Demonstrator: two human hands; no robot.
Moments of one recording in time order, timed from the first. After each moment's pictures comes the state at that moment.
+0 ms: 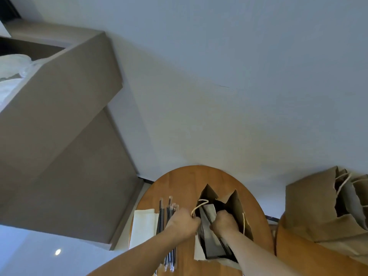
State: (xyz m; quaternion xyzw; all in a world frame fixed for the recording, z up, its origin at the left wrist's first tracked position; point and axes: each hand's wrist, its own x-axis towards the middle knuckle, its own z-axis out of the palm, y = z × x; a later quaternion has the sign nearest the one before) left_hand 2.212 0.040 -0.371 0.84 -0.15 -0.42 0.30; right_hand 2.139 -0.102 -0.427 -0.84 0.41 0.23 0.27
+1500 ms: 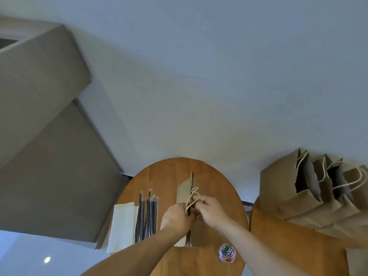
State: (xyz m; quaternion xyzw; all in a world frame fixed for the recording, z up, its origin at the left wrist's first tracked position) left_hand 2.153 -0.007 -0.387 0.89 -0.22 -0.33 0.21; right_hand 2.084 -0.124 -0.374 -0.76 0.30 0.10 0.57
